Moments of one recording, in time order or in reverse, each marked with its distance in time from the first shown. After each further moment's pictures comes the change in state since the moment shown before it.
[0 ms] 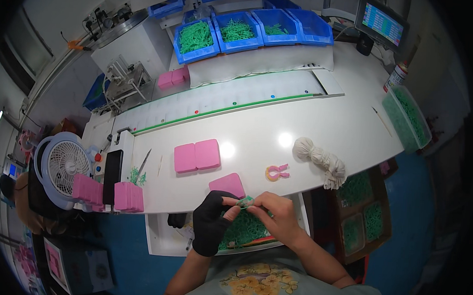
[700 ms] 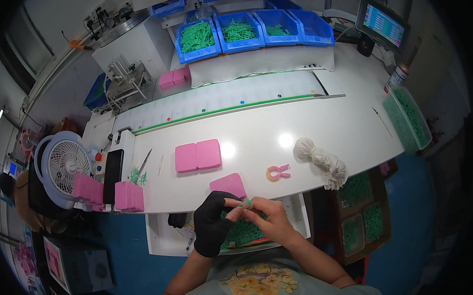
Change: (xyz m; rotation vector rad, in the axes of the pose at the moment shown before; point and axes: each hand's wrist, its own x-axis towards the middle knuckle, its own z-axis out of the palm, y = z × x) left_hand -0.001 -0.004 -0.001 0.065 -0.003 -0.014; right_hand -0.008 0.011 0.017 0.348 -0.133 0.239
